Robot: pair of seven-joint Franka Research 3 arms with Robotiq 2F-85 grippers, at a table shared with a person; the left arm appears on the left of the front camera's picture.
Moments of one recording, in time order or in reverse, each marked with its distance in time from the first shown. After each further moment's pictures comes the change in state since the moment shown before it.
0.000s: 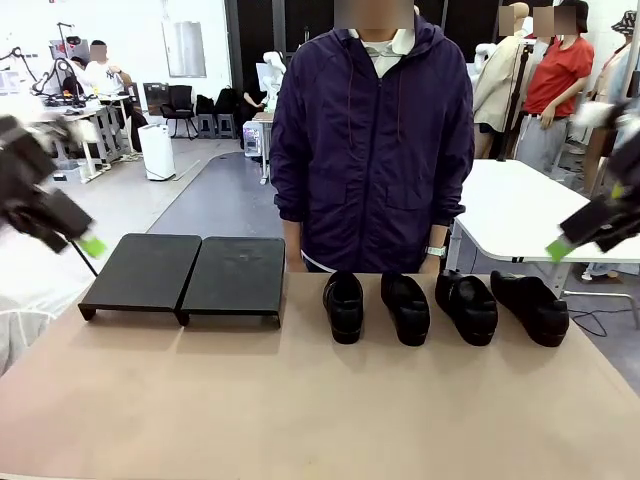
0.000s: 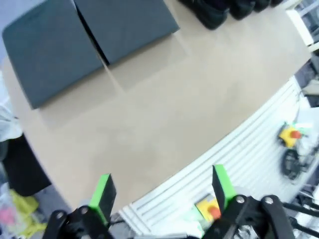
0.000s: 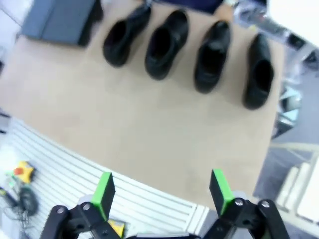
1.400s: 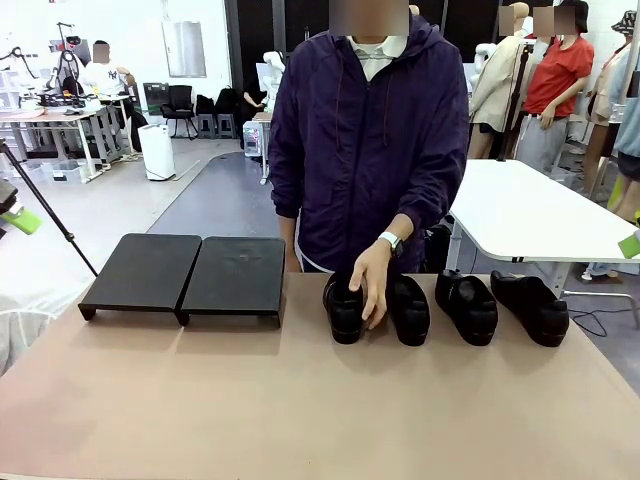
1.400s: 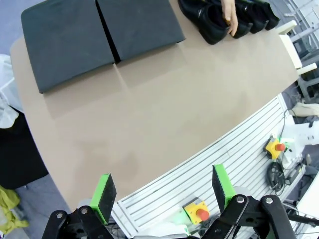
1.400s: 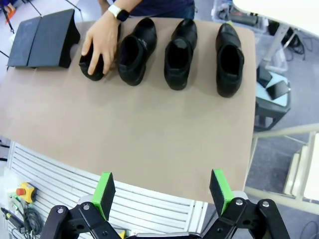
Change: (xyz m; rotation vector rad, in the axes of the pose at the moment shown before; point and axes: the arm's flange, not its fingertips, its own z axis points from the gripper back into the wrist) left arm -0.027 0.030 0.033 -0.045 -0.070 0.113; right arm -0.032 -0.035 0.018 -0.041 -0.068 -0.122
